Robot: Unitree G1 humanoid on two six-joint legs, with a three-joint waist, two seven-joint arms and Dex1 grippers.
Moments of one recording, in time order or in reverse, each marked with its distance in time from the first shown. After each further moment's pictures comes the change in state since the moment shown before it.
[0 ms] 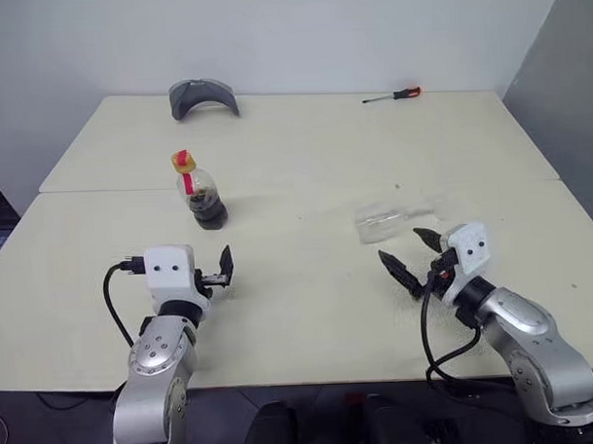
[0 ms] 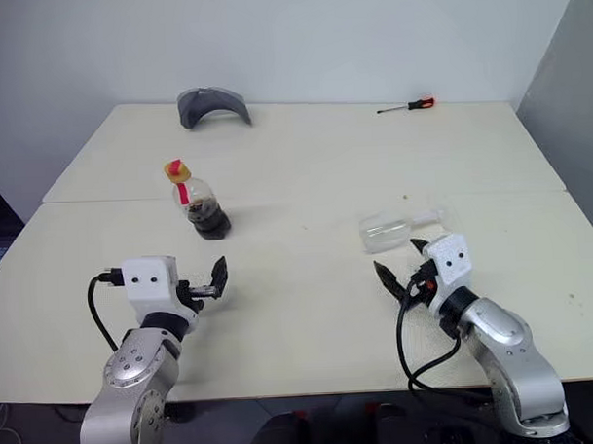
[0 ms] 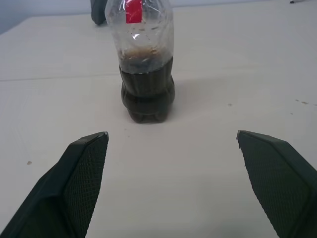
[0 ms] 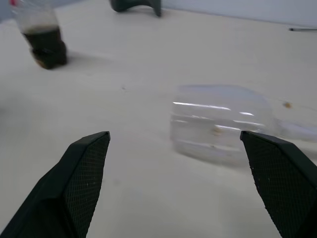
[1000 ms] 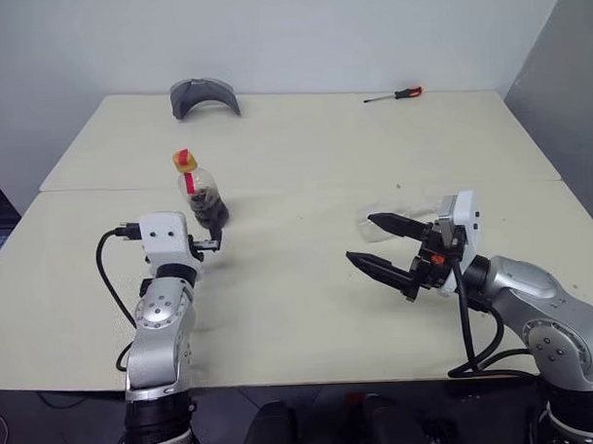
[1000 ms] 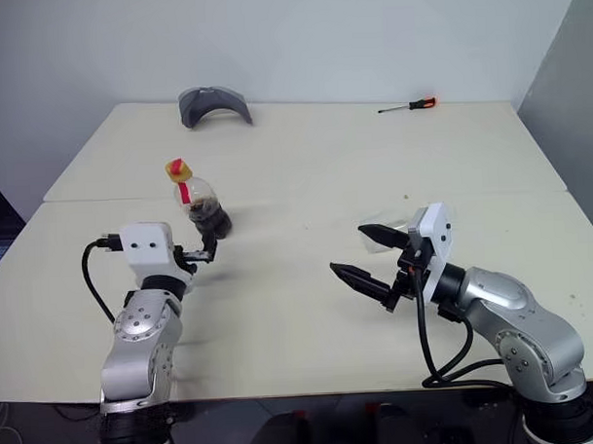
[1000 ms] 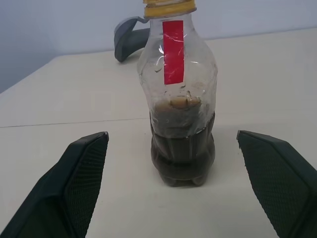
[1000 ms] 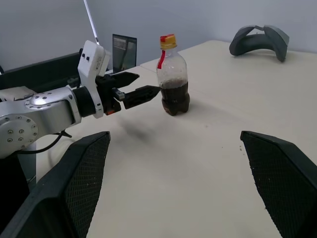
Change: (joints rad) left arm -0.258 0.049 0.043 0.356 0.037 -0.214 -0.004; right arm -0.199 -0.103 0.021 -0.029 0.310 0.132 0.081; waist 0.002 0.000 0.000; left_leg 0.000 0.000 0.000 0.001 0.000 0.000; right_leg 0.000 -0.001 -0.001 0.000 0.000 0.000
